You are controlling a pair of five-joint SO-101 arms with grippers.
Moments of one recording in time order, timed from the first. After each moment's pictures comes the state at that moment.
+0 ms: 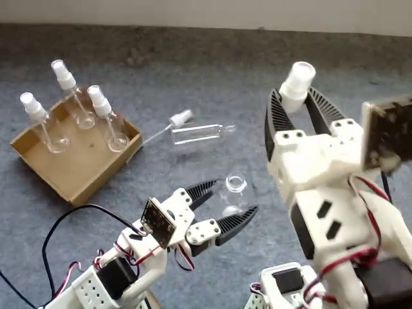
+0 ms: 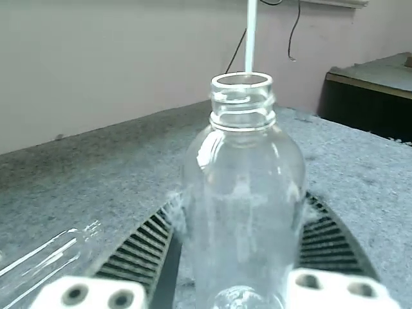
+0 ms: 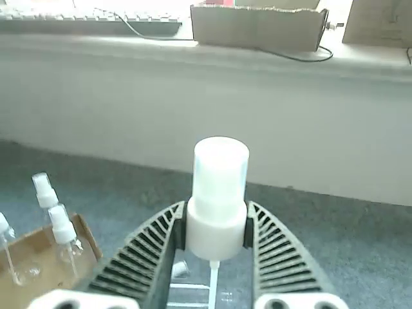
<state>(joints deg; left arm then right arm) 45.2 -103.6 95.9 17.6 10.3 -17.3 -53.5 -7.2 74.9 -2.4</state>
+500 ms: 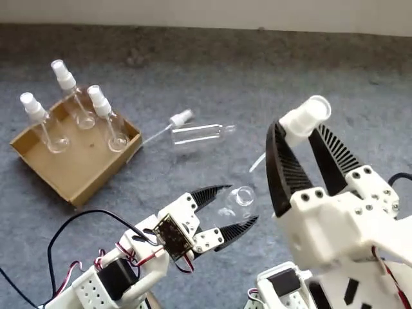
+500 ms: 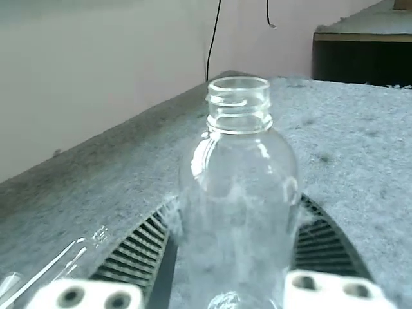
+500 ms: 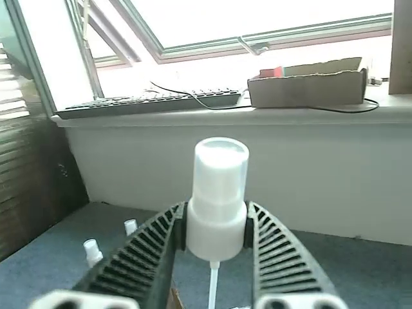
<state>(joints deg) 47.3 -103.6 95.9 21.8 -1.3 -26.9 -61.6 -7.3 74.7 -8.3</state>
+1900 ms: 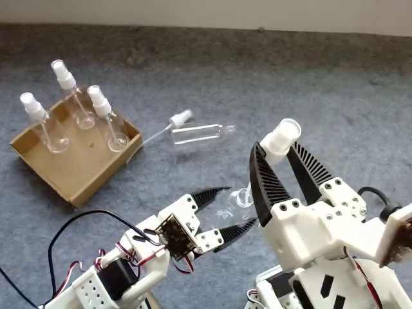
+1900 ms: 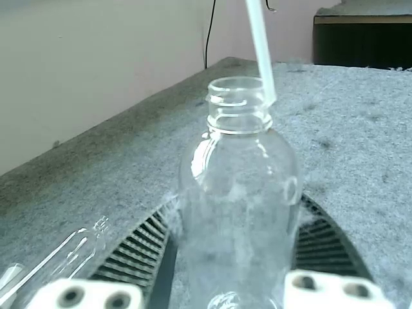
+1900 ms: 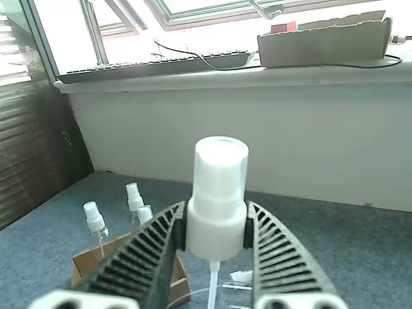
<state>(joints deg) 47.3 -103.6 96.0 24.0 -2.3 -28.7 -74.4 14.5 69.8 -8.3</state>
